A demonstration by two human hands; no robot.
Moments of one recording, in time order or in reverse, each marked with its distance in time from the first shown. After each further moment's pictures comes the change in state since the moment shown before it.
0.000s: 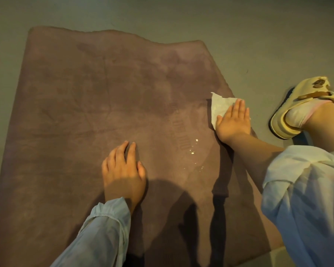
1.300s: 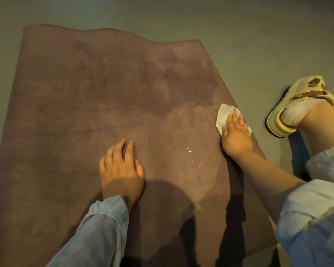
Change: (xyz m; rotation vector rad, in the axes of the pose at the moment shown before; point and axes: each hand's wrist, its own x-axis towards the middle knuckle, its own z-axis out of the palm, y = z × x) left_hand 0.001 0.002 -0.002 -0.013 -0.050 -0.046; right_hand -0.034 0.025 0.017 0.332 0.047 -0.099
